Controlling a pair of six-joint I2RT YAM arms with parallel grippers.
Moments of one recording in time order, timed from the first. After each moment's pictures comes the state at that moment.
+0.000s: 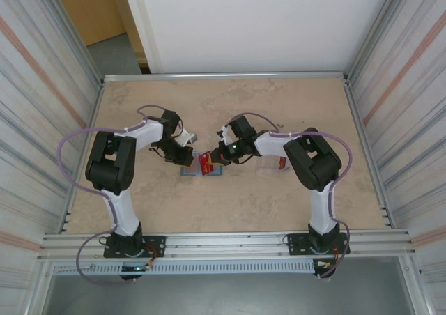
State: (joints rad) left arm -0.29 1.89 1.19 -0.82 0.48 0.13; right arm 0.64 2.02 1.17 -0.08 -0.77 0.70
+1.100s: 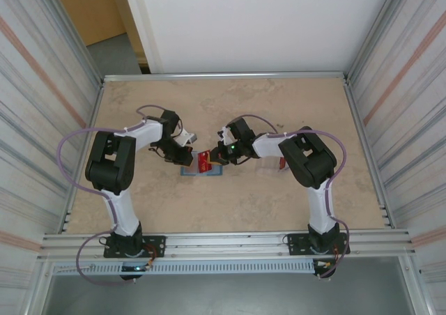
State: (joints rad) left arm -0.28 1.89 1.19 -0.82 0.48 0.13; right arm 0.65 2.07 1.16 0.03 -0.71 0.81
